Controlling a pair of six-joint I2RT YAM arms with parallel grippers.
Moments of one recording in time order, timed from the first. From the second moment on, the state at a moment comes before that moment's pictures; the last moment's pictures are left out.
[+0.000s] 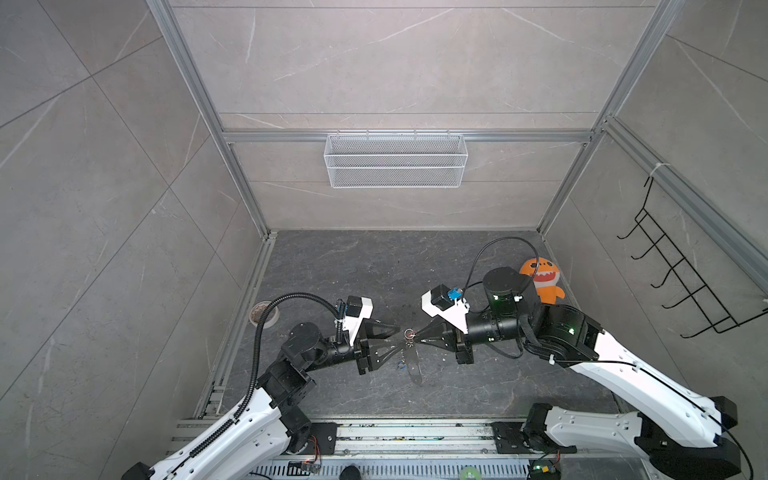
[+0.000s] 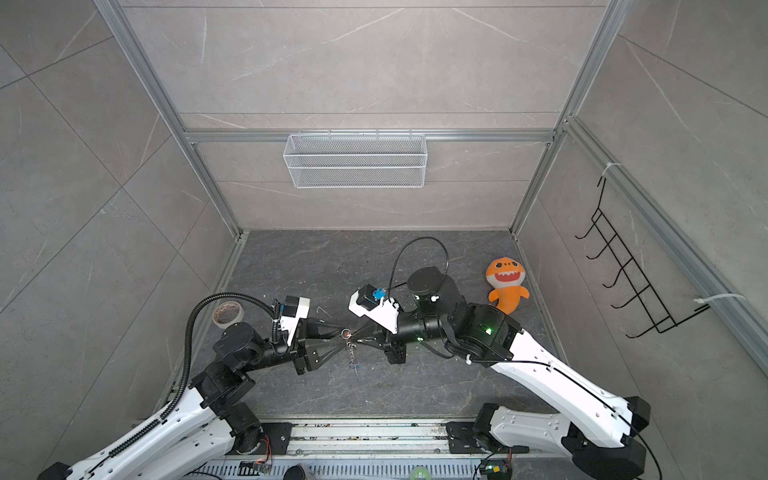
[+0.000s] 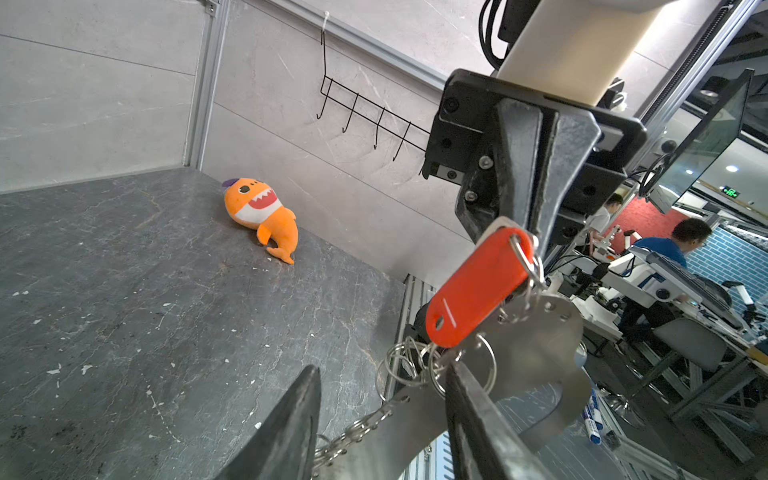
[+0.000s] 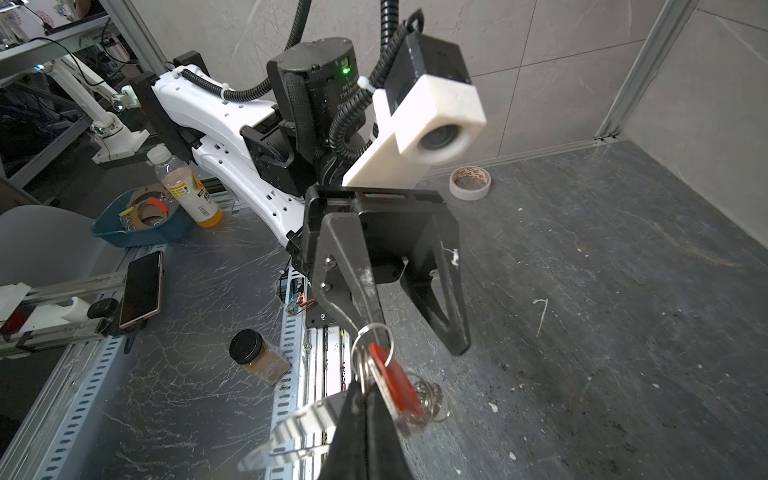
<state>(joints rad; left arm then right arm) -0.76 0.66 0.52 0.21 0.66 -0.43 0.92 1.11 1.35 -0.71 -0.58 -0.14</state>
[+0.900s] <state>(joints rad) -0.76 0.70 0.60 0.22 0.66 -0.25 0.77 1.17 1.37 -0.71 -0.90 -0.16</state>
